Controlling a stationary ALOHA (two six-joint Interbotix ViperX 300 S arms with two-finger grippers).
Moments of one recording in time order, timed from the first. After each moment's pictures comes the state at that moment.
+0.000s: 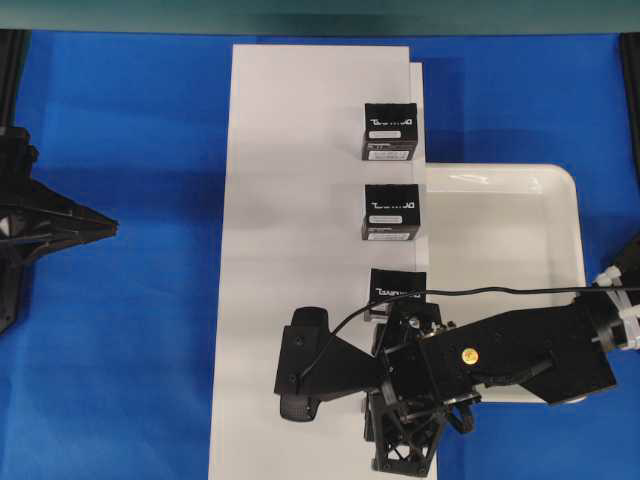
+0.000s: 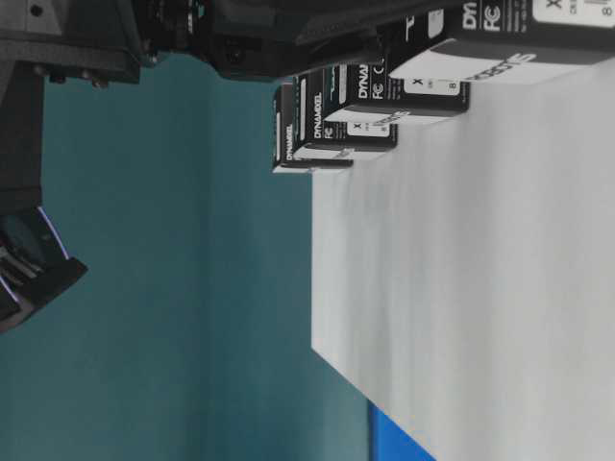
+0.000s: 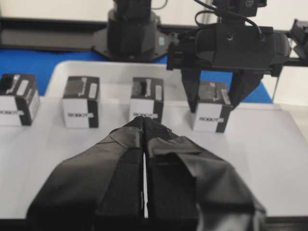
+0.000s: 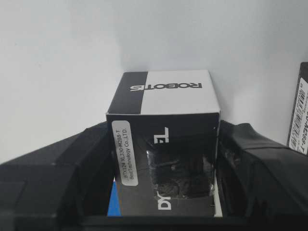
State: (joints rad) left arm -0.03 -1.00 1.06 0.01 -0.01 -0.06; right arm 0.30 0.16 0.16 0.04 1.10 0.40
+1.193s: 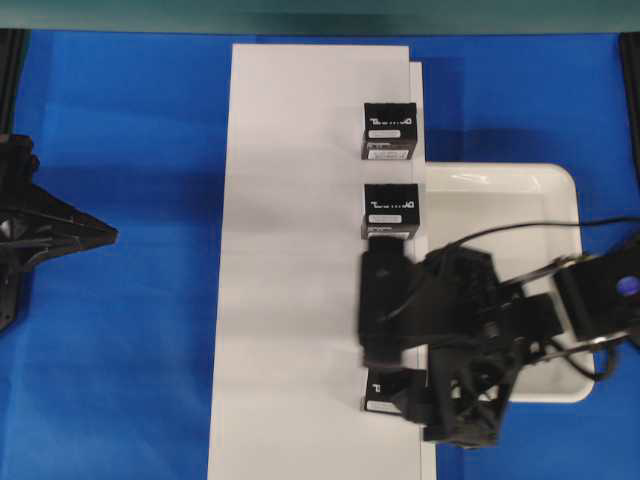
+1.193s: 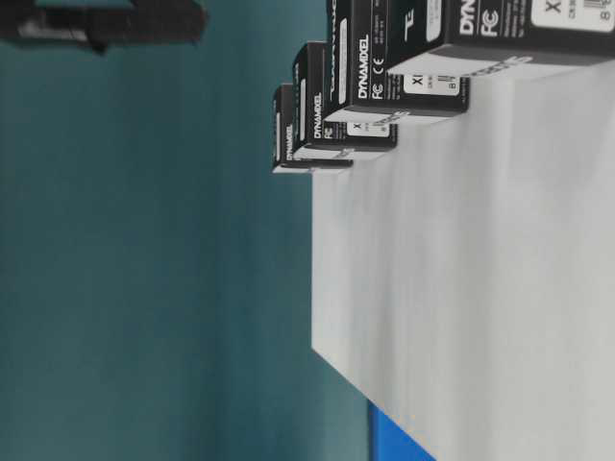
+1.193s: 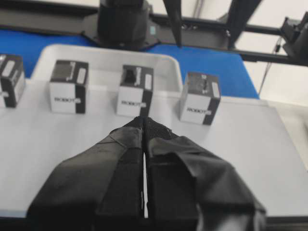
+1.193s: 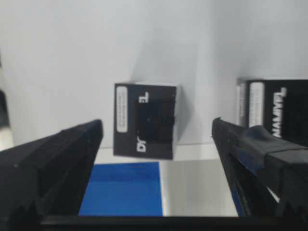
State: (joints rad) left arm -0.04 -1.00 1.06 0.01 0.03 -0.13; right arm 0.28 -0.17 0.27 -0.02 0.95 0.37
